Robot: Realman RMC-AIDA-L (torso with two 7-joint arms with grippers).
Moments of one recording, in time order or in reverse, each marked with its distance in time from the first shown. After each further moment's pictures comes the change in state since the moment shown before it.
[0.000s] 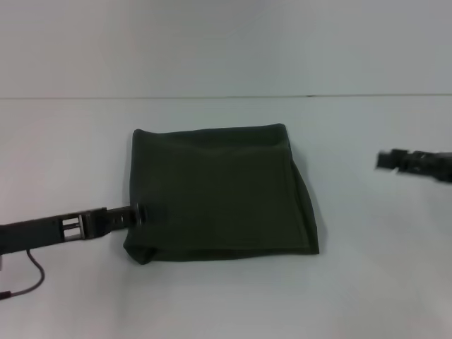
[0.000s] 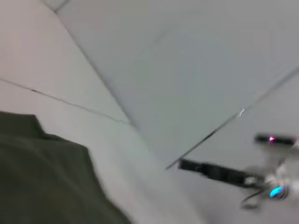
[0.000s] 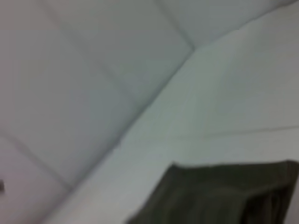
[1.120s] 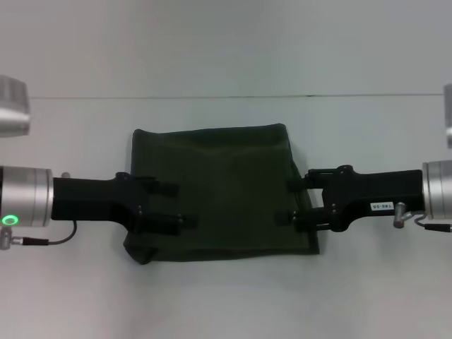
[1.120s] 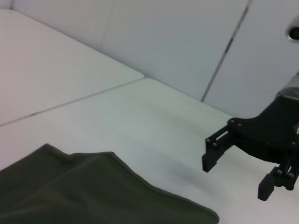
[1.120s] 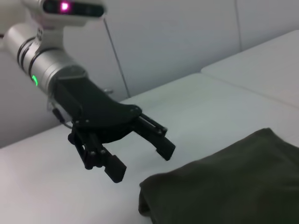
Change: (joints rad) left arm -0.103 -0.005 0.275 0.110 0.035 -0.238 0.308; right arm 0.121 0.133 -0.204 -0.026 -0.091 0.074 -0.328
